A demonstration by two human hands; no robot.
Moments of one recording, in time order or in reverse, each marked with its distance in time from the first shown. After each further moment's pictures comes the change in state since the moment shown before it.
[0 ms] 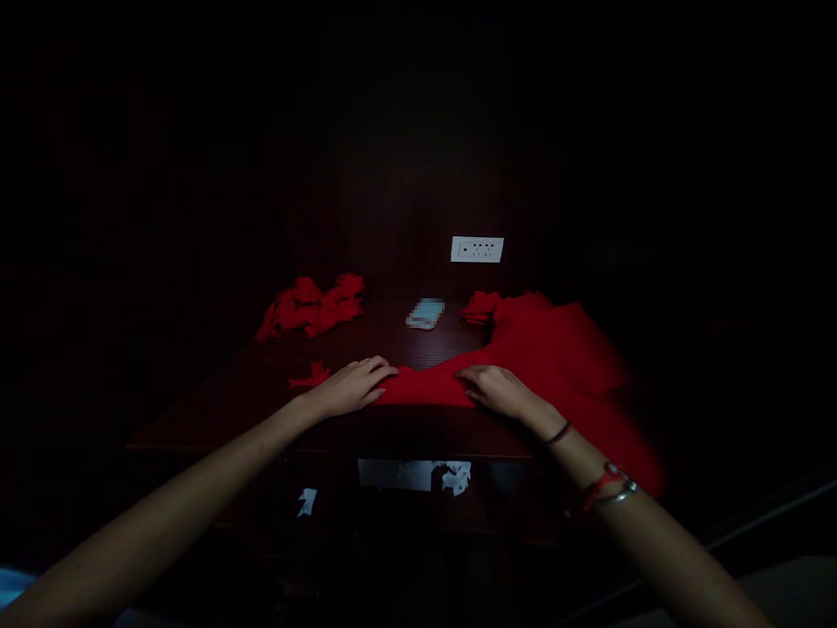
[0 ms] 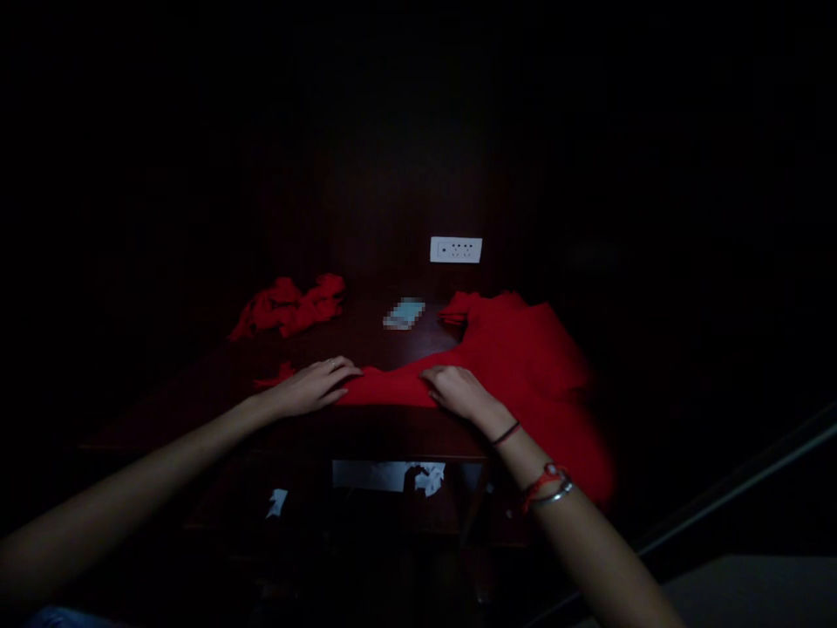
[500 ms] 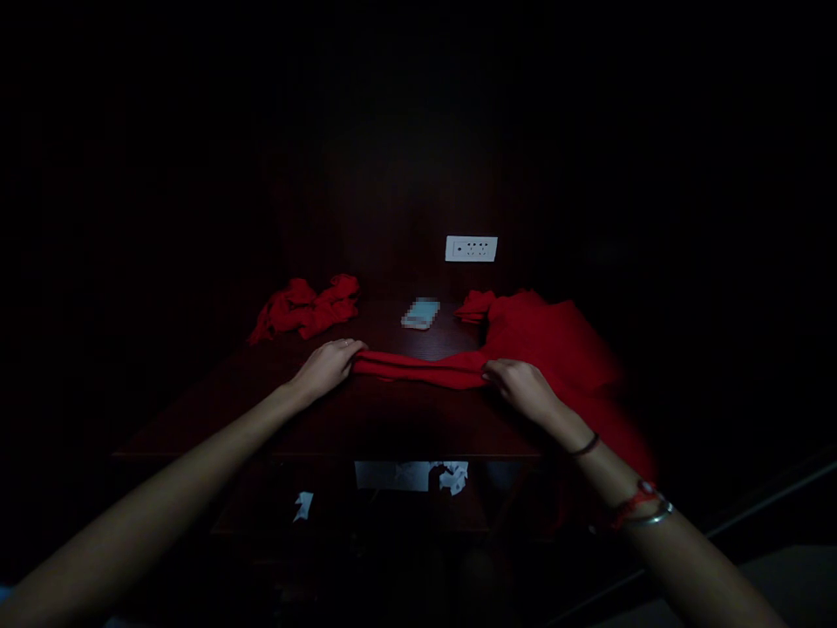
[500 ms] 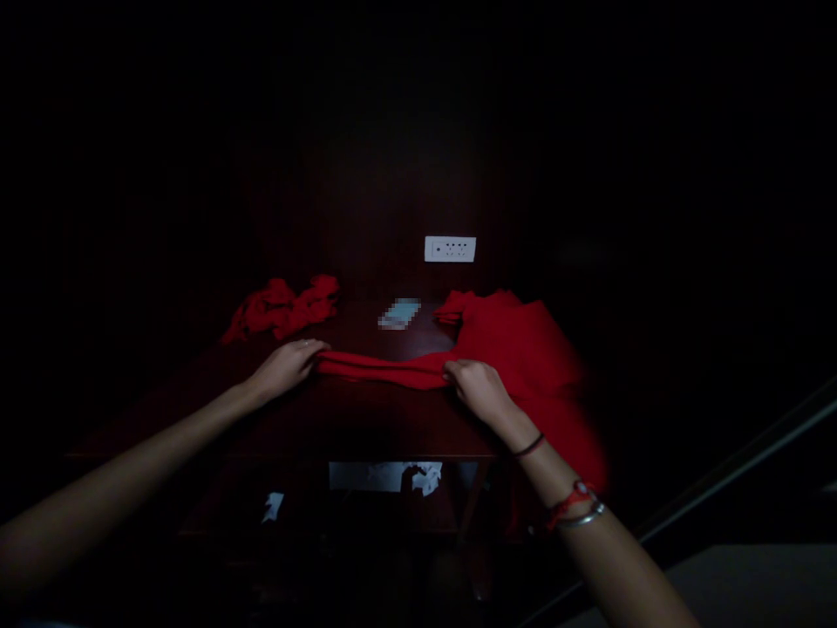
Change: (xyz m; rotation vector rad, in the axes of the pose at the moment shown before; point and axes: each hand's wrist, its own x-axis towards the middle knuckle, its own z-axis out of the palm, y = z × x) left_hand 0.001 -0.027 -0.018 0.092 0.155 -0.176; right_hand -0.031 0.007 -0.020 -0.133 0.109 0.200
